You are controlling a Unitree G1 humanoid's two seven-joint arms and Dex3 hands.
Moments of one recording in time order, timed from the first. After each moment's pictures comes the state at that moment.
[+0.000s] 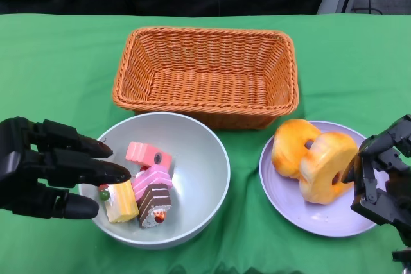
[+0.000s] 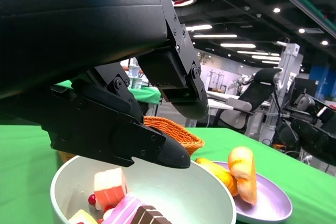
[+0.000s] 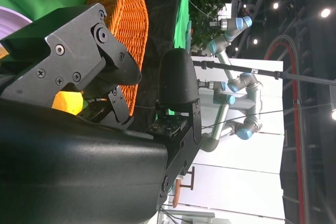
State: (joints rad) left arm -0.38 0.48 0.19 0.80 0.29 -1.61 -0.38; right arm 0.06 0.03 -0.06 0.10 0.22 -0.58 0.15
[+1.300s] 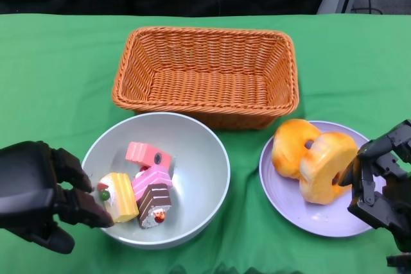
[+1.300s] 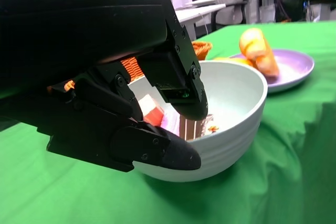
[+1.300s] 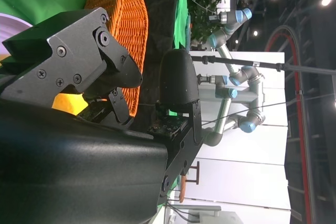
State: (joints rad) left arm -0.38 0.73 -0.04 0.54 1.20 -1.40 0.37; right arm 0.08 0.08 -0.07 0.09 0.20 -0.58 0.13
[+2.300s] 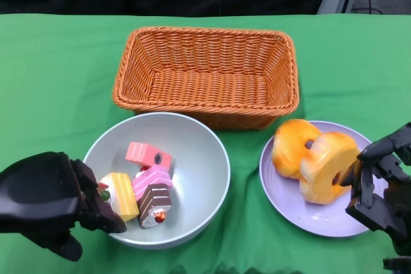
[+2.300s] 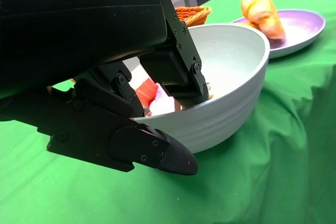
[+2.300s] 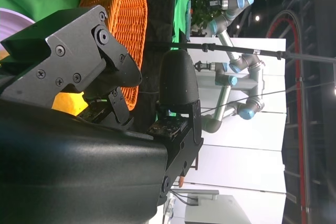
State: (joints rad) left arm -0.39 0.82 -0.35 0.46 1.03 -1.13 0.29; right arm 0.11 0.11 -0.06 0.07 0.14 -0.60 0.05
